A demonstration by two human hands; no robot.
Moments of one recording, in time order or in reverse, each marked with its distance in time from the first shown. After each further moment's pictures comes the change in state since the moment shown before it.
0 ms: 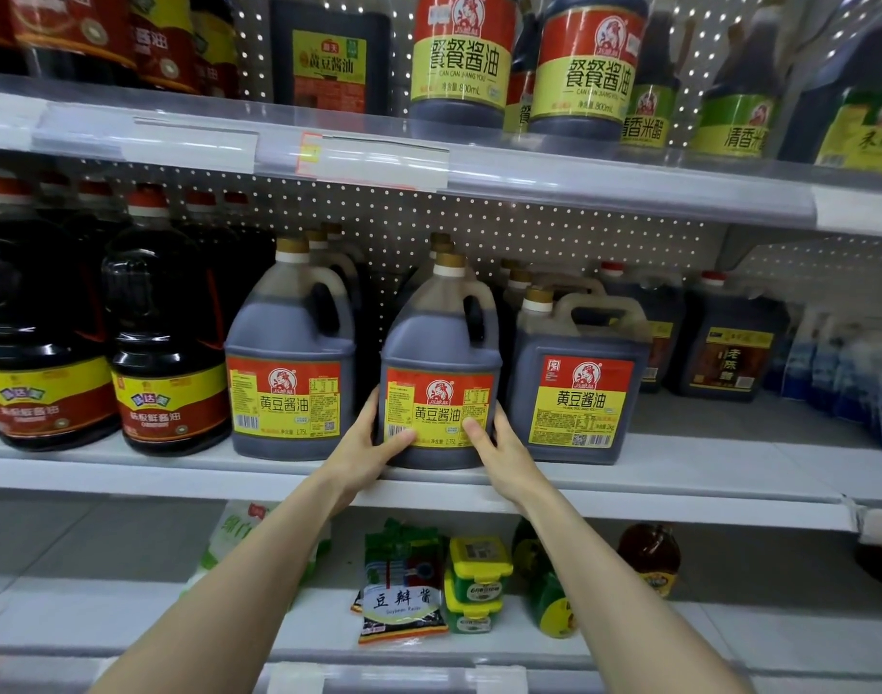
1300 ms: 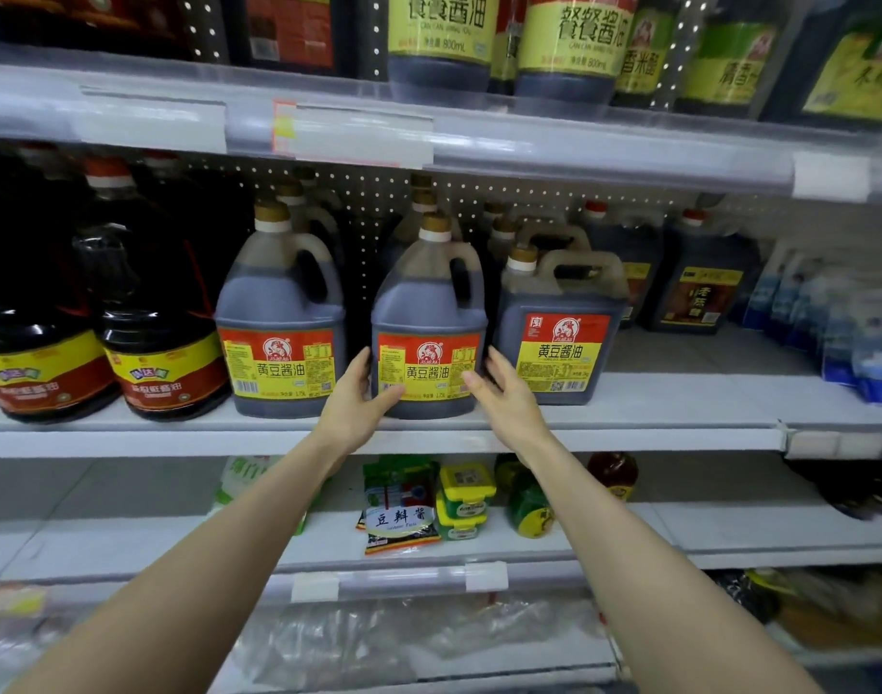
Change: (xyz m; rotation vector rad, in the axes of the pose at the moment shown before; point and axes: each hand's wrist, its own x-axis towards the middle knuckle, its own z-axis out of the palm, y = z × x) left_hand -0.027 0.041 -0.004 0.113 0.059 -0.099; right_hand -0.029 -0.041 -0.013 0.170 0.088 0.121
